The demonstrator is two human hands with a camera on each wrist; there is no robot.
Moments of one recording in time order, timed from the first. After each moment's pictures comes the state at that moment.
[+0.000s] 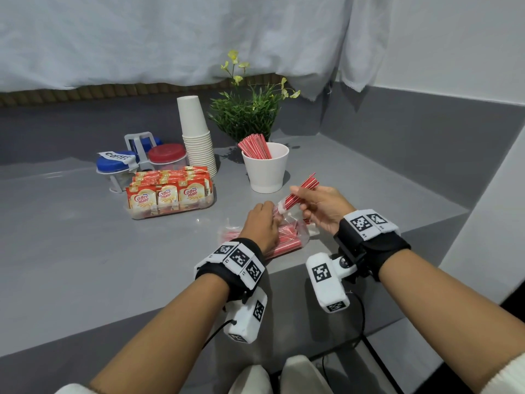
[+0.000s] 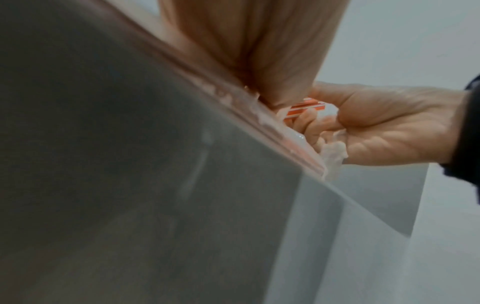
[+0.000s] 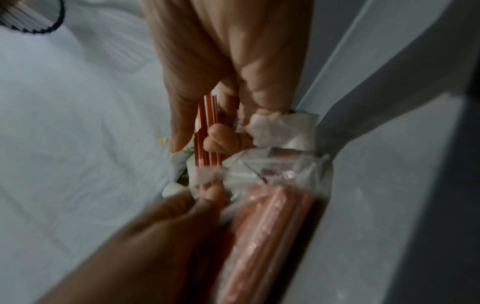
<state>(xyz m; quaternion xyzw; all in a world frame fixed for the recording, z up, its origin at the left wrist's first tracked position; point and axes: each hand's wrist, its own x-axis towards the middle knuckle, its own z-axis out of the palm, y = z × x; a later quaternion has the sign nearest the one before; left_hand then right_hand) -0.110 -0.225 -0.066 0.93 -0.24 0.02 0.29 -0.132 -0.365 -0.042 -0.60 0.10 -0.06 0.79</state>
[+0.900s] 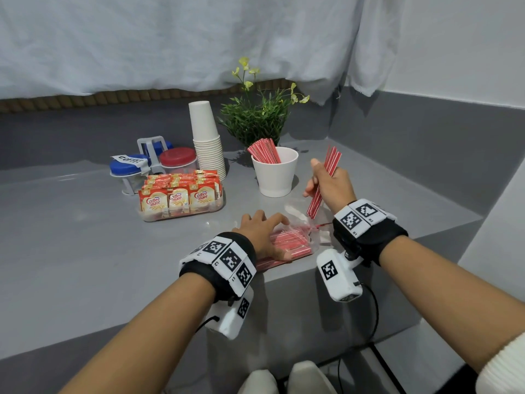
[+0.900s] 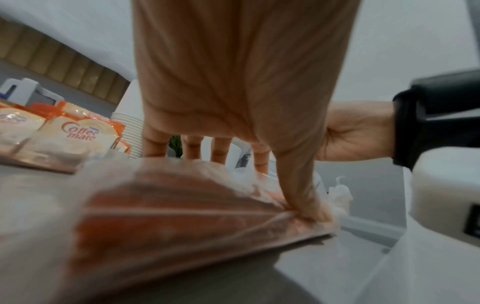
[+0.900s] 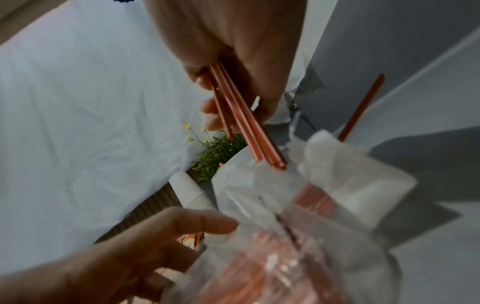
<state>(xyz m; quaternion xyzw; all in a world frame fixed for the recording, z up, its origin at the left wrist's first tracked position) -0.120 -0.197 -0.037 0.95 -0.25 -0.14 0.10 -0.111 -0.357 -0.021 -0.73 0.08 -0.26 0.62</state>
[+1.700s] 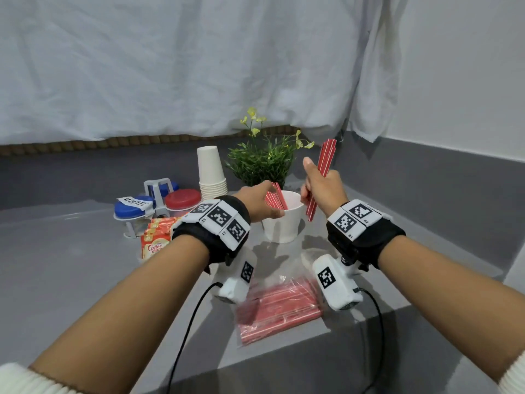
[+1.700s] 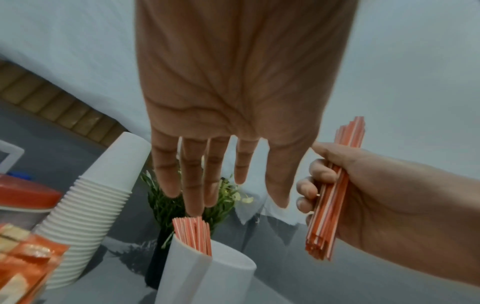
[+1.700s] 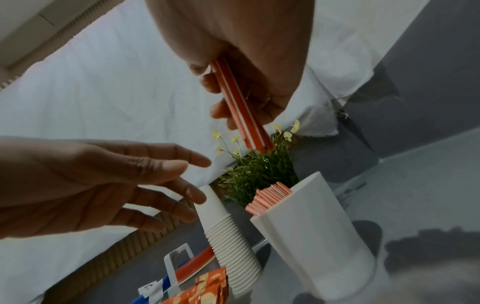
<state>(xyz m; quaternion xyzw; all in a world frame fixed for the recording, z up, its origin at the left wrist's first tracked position) -0.047 -0.200 0.065 0.95 -0.23 -0.04 0.20 -0.060 -0.348 0.043 -0.72 0.03 -0.29 0.63</state>
